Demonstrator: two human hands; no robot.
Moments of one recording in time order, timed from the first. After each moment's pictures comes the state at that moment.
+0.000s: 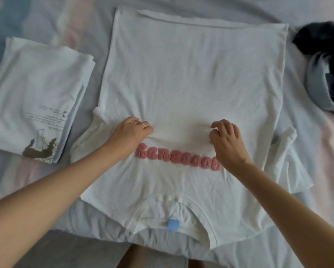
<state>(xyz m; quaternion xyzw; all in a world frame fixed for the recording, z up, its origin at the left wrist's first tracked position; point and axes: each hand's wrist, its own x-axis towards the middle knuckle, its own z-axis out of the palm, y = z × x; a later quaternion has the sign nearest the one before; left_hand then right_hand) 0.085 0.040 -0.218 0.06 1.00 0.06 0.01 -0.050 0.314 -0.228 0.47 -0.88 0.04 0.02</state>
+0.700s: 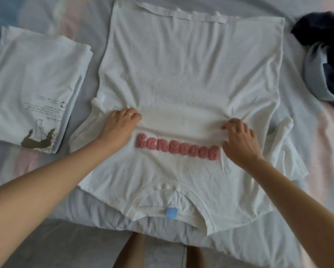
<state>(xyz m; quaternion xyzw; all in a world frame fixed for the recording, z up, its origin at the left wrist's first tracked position) 0.104 0.031 -0.227 -0.05 1.00 0.04 0.02 -0.052 0.348 -0.219 0.32 -0.93 0.02 -0.17</state>
